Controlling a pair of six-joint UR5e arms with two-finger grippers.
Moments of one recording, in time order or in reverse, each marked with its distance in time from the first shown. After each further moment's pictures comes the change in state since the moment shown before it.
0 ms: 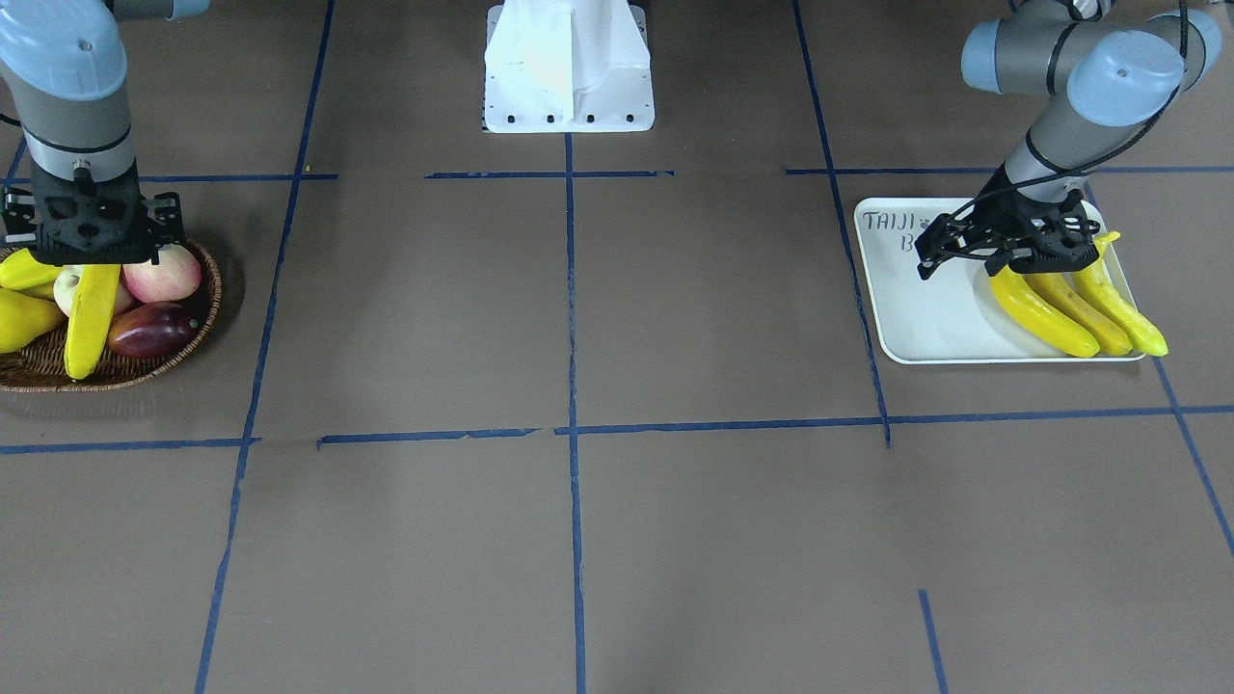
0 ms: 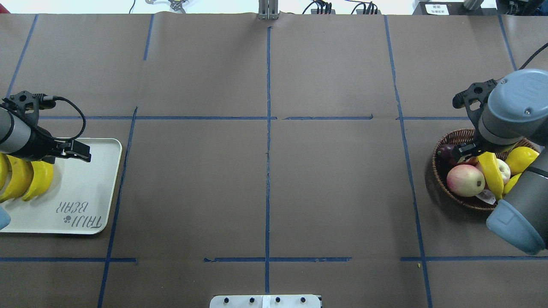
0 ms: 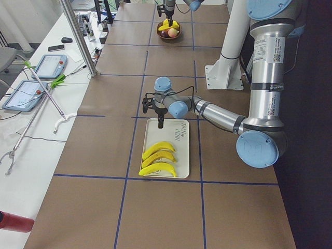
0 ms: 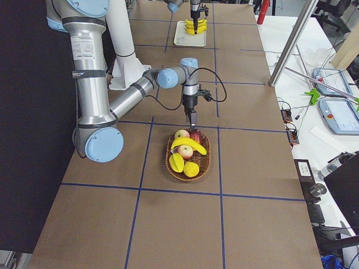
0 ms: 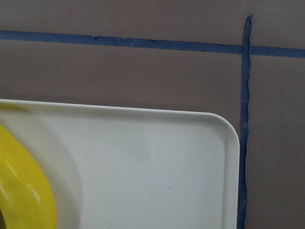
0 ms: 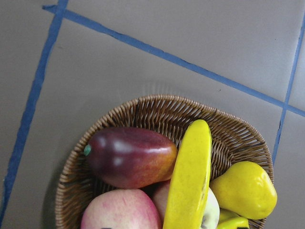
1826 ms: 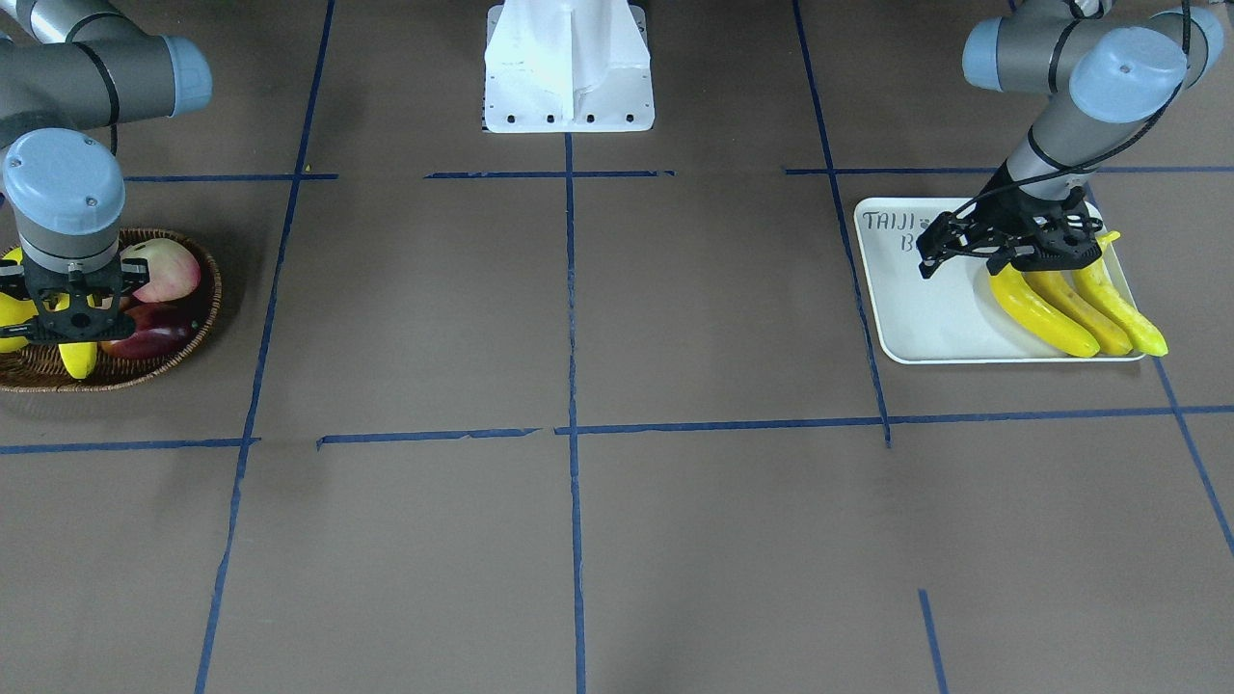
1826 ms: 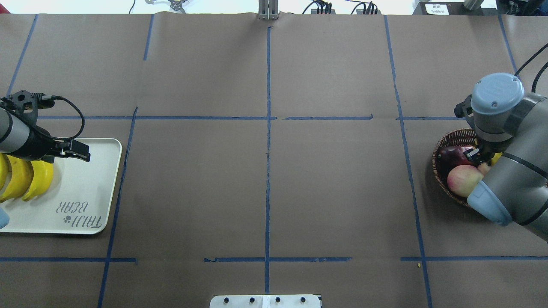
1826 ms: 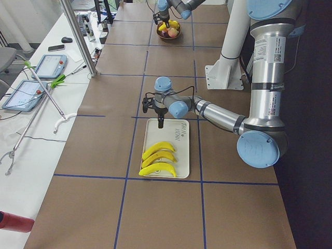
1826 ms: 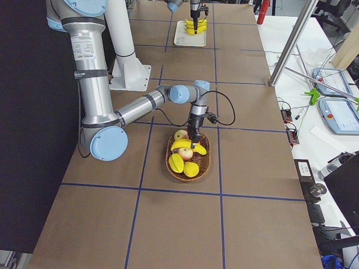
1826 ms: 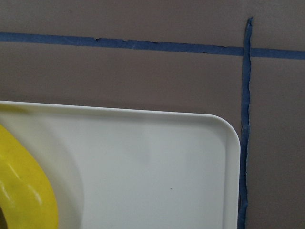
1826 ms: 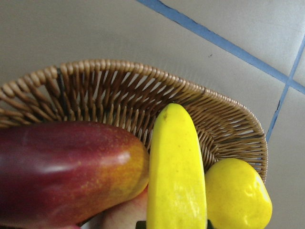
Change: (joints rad) left arm -0.003 0.004 -0.008 -0.001 0.002 0.000; right arm 0.014 0.017 -0.208 -0.010 0.002 -0.128
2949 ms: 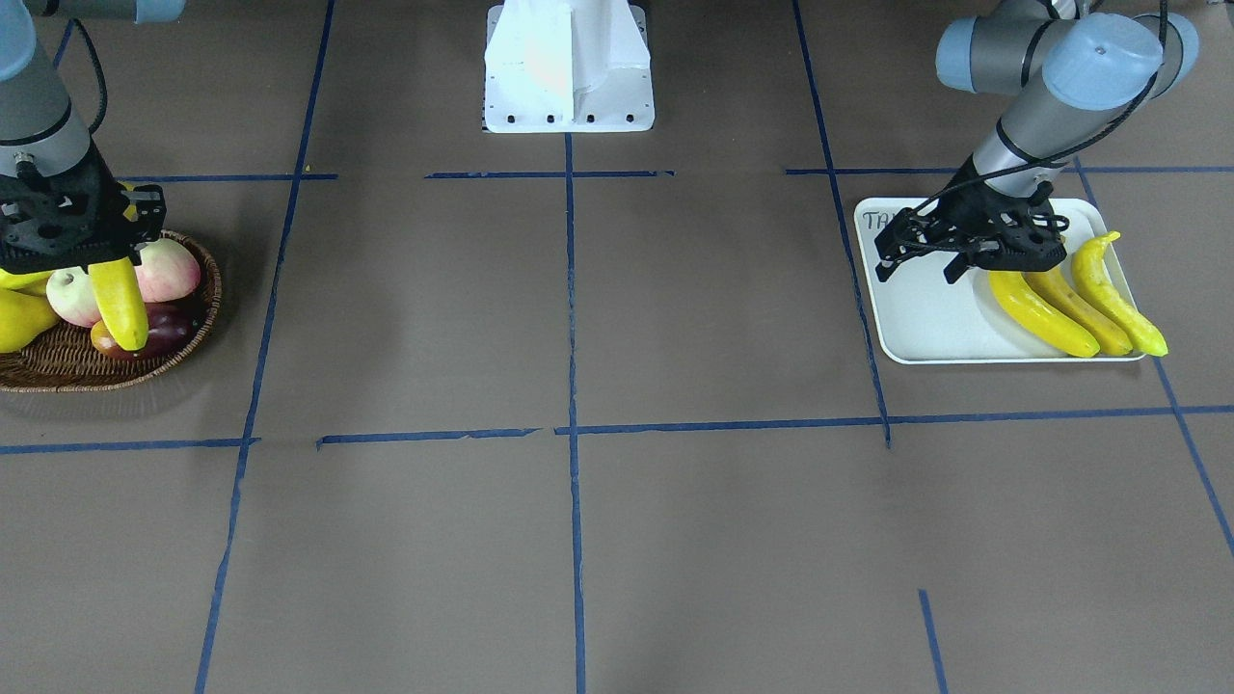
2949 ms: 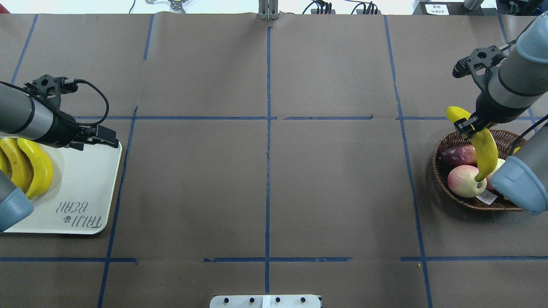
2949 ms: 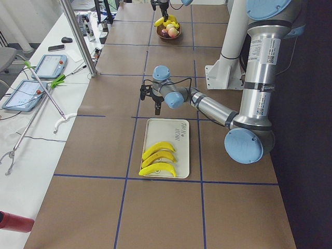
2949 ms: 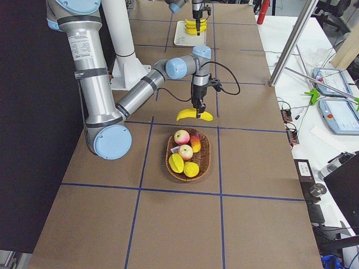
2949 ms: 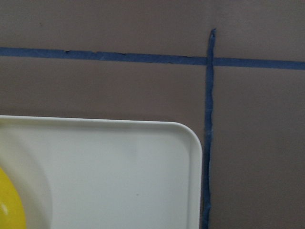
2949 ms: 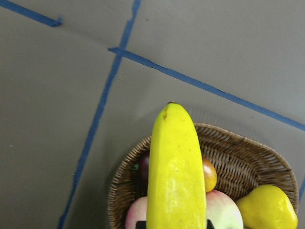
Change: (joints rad) left arm 0.023 -0.139 -0.014 -0.015 -0.014 -0.098; right arm 0.110 0.097 0.251 -0.034 0.222 -0.065
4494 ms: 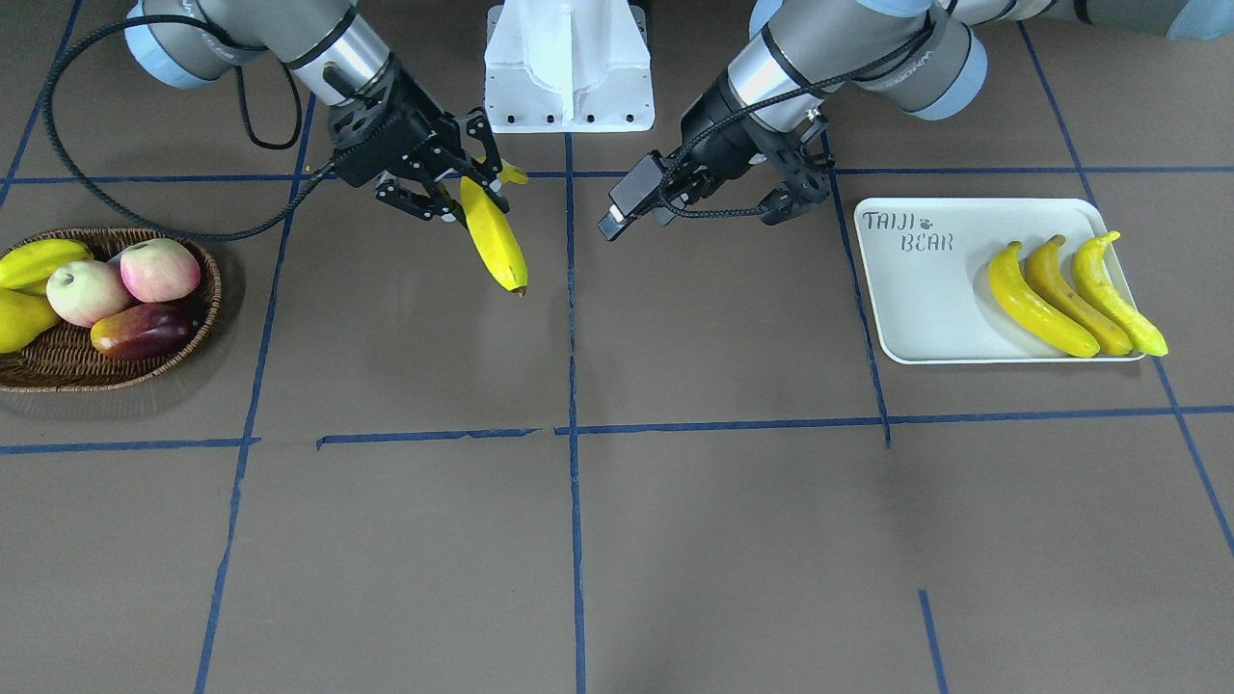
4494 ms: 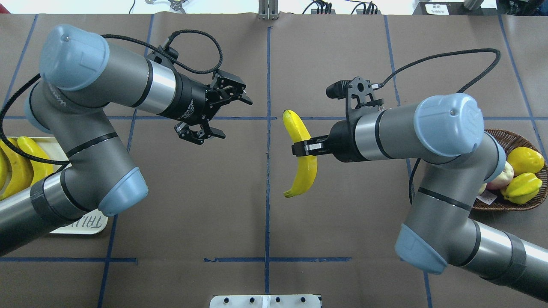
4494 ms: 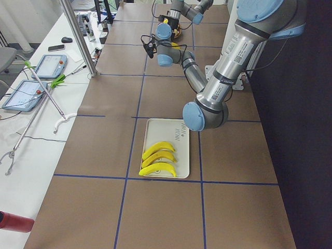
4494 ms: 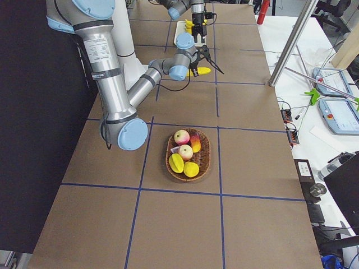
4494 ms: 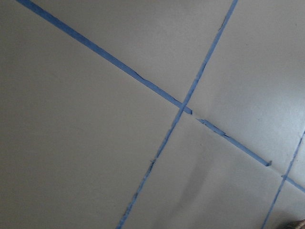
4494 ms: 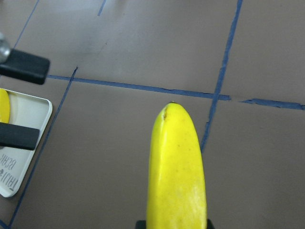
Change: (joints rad) left arm 0.137 -0.466 0.105 -0.210 0.003 -0.981; right arm -0.390 0.176 -0.149 0.941 -0.129 0.764
